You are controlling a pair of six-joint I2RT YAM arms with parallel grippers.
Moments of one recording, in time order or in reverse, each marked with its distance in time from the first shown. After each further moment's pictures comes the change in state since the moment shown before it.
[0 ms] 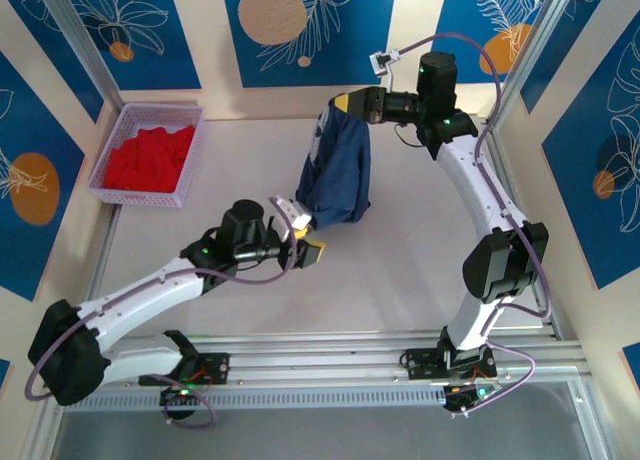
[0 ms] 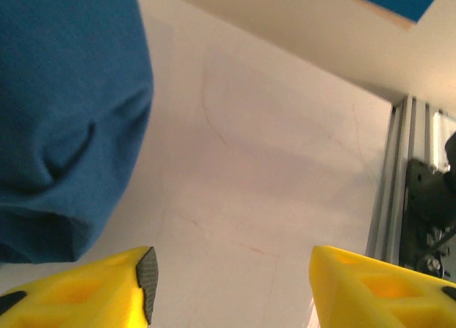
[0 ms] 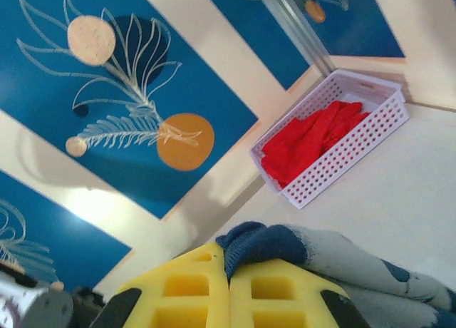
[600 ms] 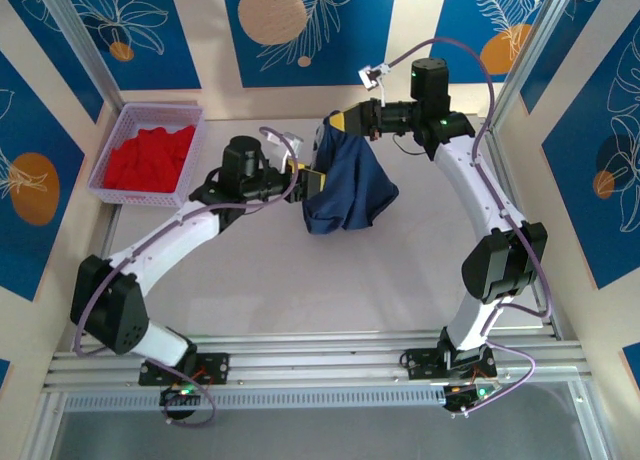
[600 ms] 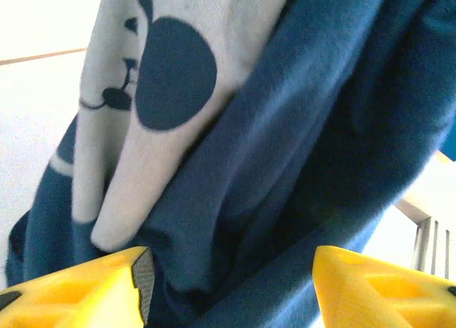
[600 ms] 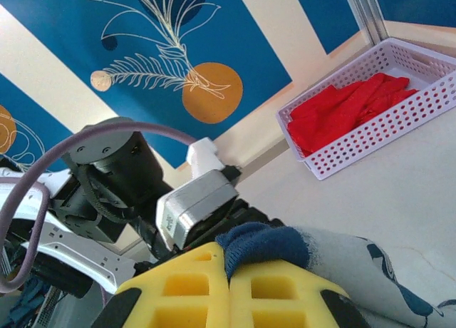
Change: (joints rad) left arm 0.201 0.355 0.425 -0.031 0.118 -0.177; right arm 0.019 0.000 0.000 -0.138 -0.123 -0.230
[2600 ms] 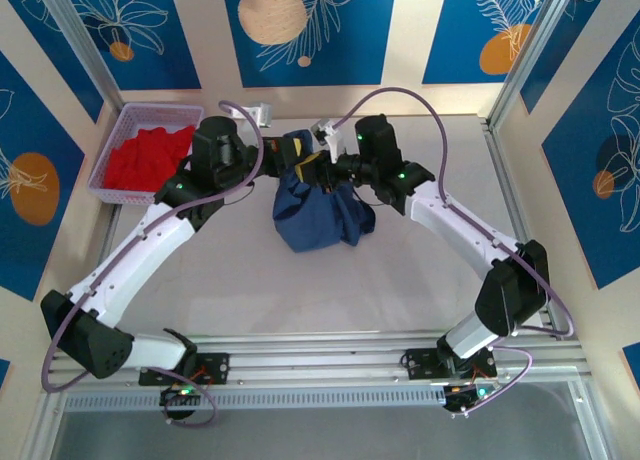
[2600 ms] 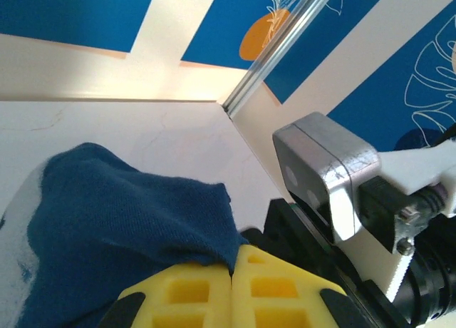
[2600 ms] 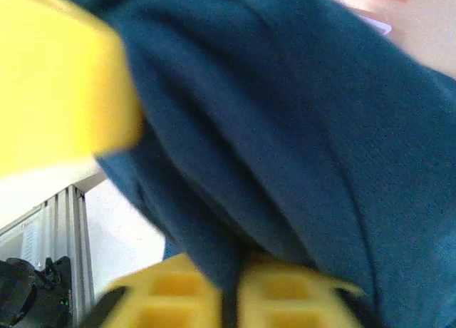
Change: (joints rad) left arm -0.020 -0.159 0.187 -0.222 -0.231 -0.268; right arm 0.311 -0.193 -0.417 0.179 0.602 -0.143
